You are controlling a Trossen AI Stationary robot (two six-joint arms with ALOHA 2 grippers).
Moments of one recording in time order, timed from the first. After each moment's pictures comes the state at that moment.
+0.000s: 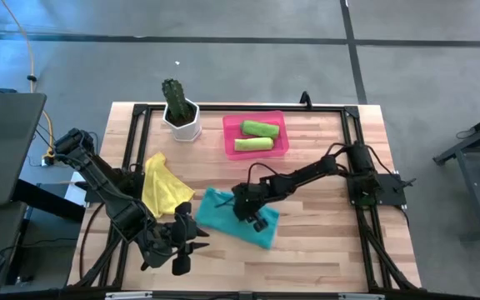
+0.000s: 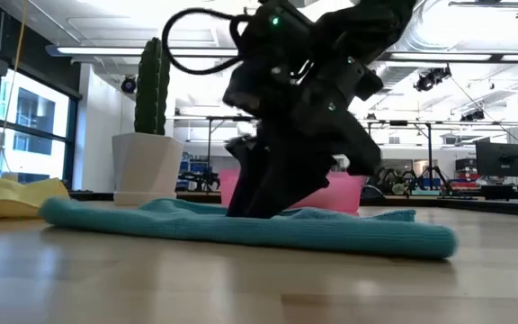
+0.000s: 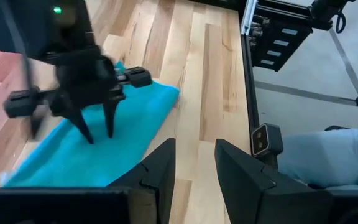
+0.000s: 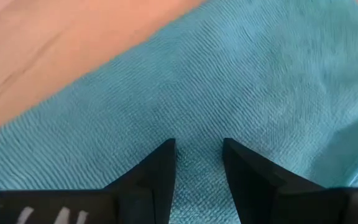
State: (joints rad) left arm -0.68 1.46 1.19 -0.52 -0.59 -0.72; right arm 0.14 2.07 1.23 -0.09 -0.22 -0.37
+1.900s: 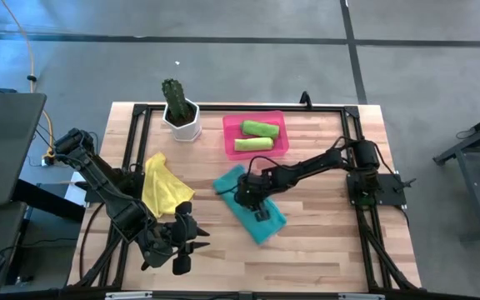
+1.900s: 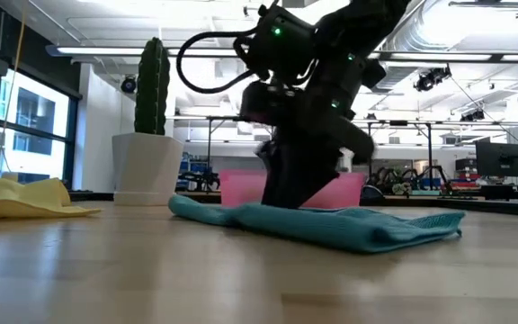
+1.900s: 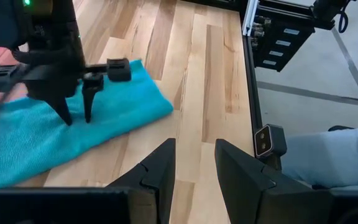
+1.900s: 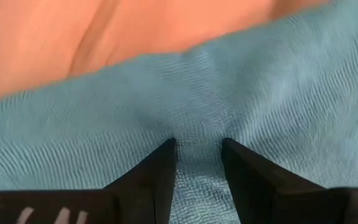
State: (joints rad) left arm -0.67 1.46 1.18 -0.52 -0.59 -0.70; right arm 0.09 2.02 1.23 -0.29 -0.12 -0.23
